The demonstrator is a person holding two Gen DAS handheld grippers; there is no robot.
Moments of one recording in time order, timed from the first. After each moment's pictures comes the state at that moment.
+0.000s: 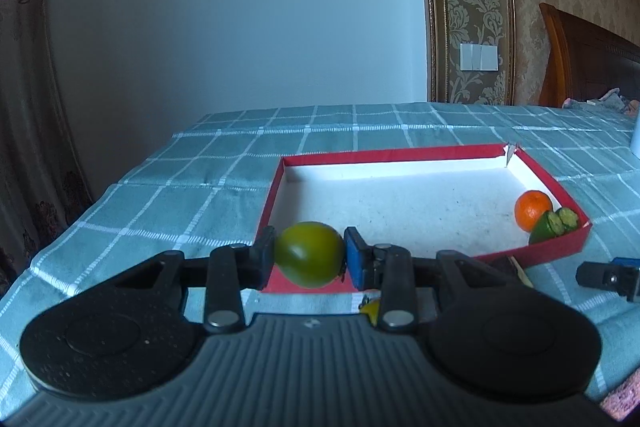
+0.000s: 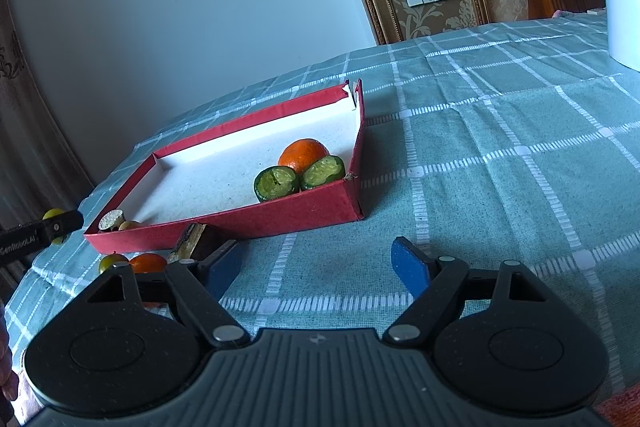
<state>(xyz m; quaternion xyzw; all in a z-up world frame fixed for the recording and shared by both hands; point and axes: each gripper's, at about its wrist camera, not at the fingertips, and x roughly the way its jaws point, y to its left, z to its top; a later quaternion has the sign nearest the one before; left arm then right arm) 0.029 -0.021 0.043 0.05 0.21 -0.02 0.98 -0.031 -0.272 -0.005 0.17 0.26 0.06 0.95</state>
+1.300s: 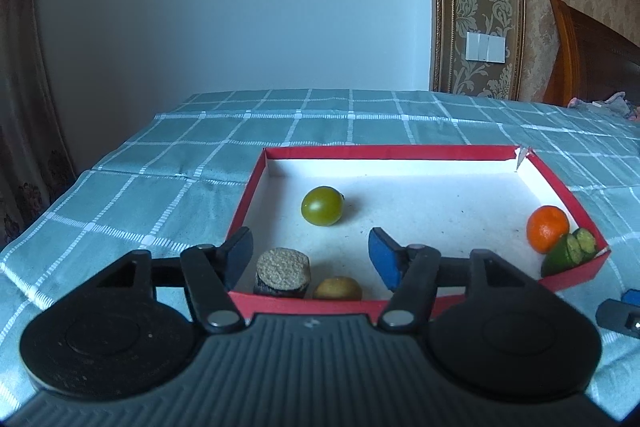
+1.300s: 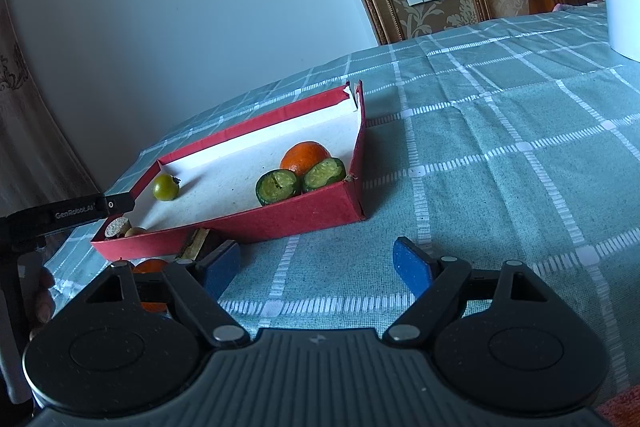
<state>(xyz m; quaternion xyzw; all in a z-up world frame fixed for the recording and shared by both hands) 0.064 -0.029 0.034 0.03 0.25 -0.03 0.97 -0.031 -0.275 -0.006 0.18 0.26 0.06 0.95</state>
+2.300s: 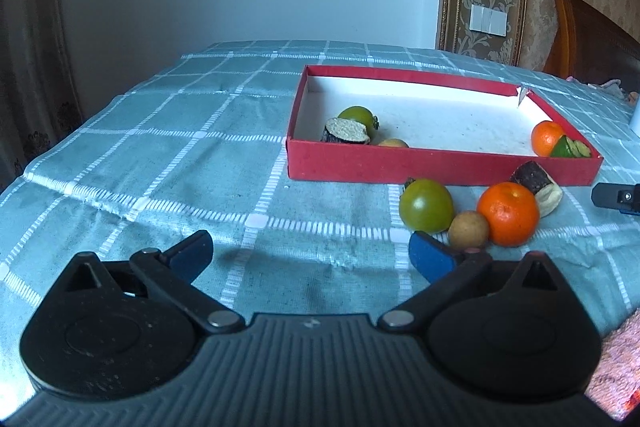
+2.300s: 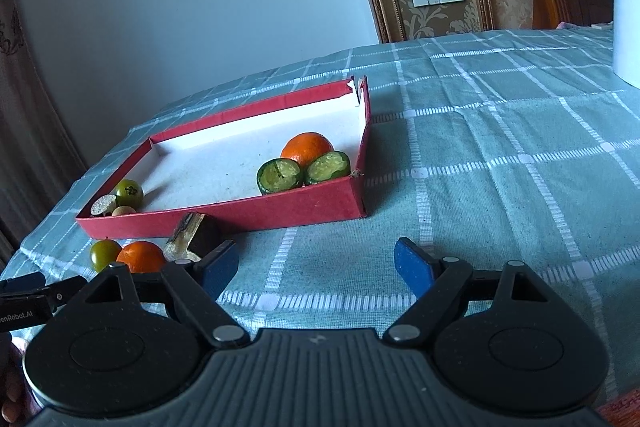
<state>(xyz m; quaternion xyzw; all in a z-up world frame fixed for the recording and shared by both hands) 0.003 0.024 -0.010 0.01 0.29 -0.02 0.96 -0.028 -0.262 -0.003 0.13 0.27 0.05 0.95</state>
